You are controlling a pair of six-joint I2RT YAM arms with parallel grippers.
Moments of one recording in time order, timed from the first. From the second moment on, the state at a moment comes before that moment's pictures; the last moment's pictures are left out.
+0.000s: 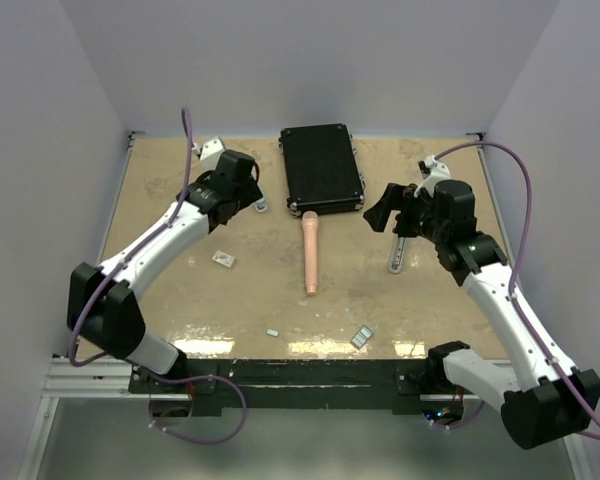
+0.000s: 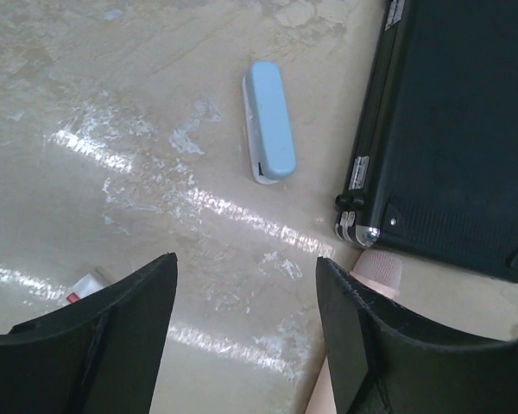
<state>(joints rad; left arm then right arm) -0.50 1.48 1.27 -0.55 -0.49 -0.80 0.26 1.04 0.96 -0.40 -0.18 0.42</state>
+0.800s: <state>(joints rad) -0.45 2.10 1.66 -0.64 -0.50 -0.88 0.27 0.94 0.95 -0.41 -0.23 0.41</state>
